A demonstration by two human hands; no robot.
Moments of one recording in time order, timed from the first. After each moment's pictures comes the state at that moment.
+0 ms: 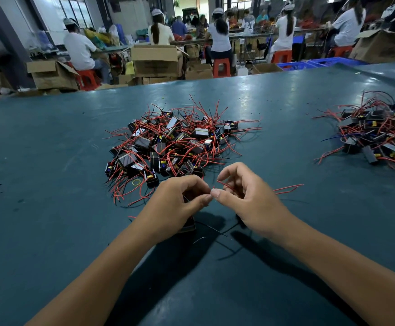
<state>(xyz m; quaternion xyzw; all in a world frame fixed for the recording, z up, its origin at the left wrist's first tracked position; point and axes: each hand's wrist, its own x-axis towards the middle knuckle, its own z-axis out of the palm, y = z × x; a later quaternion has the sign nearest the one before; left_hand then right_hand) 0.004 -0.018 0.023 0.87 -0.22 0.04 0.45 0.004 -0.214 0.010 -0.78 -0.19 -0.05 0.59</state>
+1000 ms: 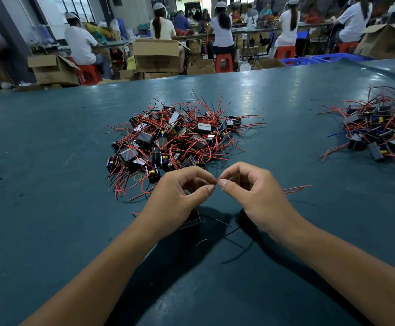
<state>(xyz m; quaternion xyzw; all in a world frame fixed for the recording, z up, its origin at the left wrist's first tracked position) 0.001 -0.024 0.018 0.82 -0.20 0.05 0.54 0.004 -0.213 0.007 -0.76 -0.16 -0.07 0.62</state>
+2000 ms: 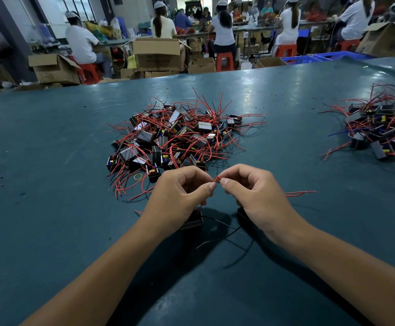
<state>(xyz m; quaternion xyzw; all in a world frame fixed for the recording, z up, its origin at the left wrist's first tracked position) -0.003 -0.029 0.017 0.81 -0.18 0.08 0.56 -0.002 -0.207 0.009 -0.73 -0.14 -0.05 0.67</state>
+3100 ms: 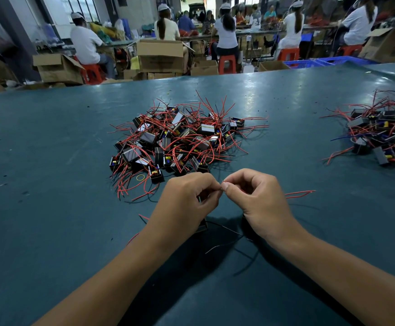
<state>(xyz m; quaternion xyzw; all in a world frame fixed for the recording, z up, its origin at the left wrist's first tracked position) -0.013 -0.039 0.022 0.86 -0.26 0.22 0.37 0.000 -0.204 0.005 -0.74 -0.12 -0.10 0.65</state>
